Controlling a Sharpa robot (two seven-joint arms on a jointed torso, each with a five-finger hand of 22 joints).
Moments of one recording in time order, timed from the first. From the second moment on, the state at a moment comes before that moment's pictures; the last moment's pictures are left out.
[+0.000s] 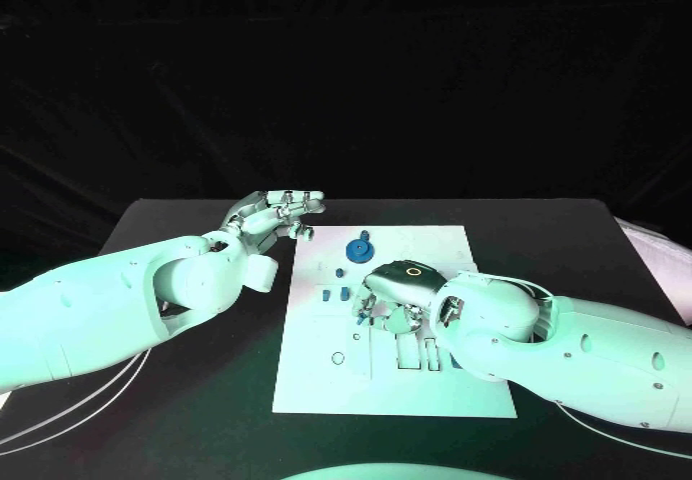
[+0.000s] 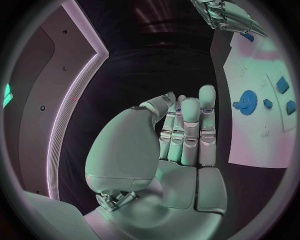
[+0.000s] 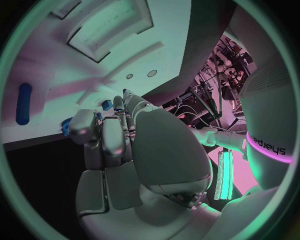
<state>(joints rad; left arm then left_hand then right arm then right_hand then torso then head) 1.17 -0.85 -0.01 1.53 0.07 -0.24 0.36 1.38 -0.13 0.48 -0.01 0.11 1.09 0.17 0.10 0.08 1.21 0.09 0.13 0.09 1.27 0.01 1.05 0.59 0.16 1.19 0.11 0.64 1.02 1.08 -0.75 -0.04 1.73 -1.71 -0.17 -0.18 1.54 -0.06 0.30 0.13 0.13 1.17 0.12 0.07 0.08 1.19 0.06 0.13 0.06 1.47 -0.01 1.23 1.10 0.12 1.24 0.09 1.26 1.02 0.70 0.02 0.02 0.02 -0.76</state>
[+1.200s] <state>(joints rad) 1.17 -0.86 -0.01 1.53 0.07 -0.24 0.35 1.38 -0.13 0.48 -0.01 0.11 1.09 0.17 0.10 0.08 1.21 0.09 0.14 0.09 1.27 0.01 1.05 0.59 0.16 1.19 0.11 0.64 1.02 1.06 -0.71 -0.04 1.70 -1.74 -0.11 -0.18 1.52 -0.06 0.31 0.13 0.12 1.17 0.13 0.07 0.08 1.20 0.06 0.12 0.06 1.47 -0.01 1.23 1.11 0.12 1.24 0.09 1.26 1.02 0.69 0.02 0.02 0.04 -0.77</state>
